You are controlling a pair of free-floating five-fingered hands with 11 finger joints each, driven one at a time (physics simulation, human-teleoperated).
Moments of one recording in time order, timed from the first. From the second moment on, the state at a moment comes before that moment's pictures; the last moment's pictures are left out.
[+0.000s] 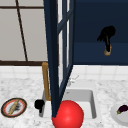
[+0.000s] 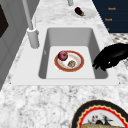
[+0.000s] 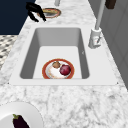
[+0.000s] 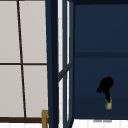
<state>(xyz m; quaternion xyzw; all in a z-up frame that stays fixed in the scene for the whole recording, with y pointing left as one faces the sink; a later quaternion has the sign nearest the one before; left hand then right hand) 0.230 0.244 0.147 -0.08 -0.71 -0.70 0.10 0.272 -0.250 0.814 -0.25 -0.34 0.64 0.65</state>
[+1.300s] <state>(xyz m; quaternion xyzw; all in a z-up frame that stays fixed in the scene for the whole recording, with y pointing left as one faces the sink) 0.230 0.244 0.147 -0.08 -0.71 -0.70 0.10 0.285 -0.302 0.792 -0.21 -0.35 0.65 0.65</state>
